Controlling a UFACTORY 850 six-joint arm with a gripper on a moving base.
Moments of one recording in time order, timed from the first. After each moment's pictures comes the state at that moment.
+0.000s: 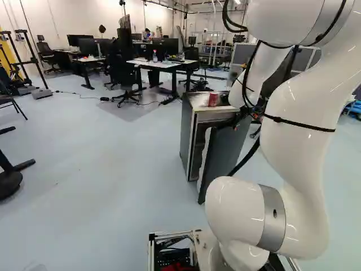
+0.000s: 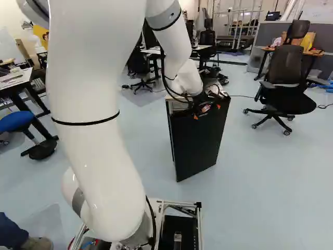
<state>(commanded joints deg) -25.6 -17.0 -54.8 -50.6 -12.3 8.7</state>
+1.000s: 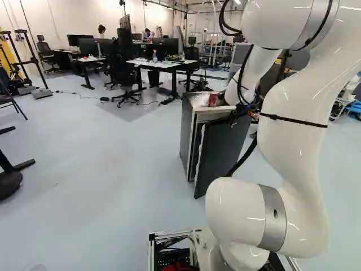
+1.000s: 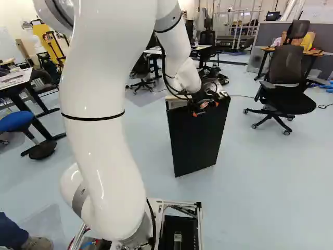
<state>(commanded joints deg) -23.6 -20.8 -59.6 -48.8 -14.3 8.7</state>
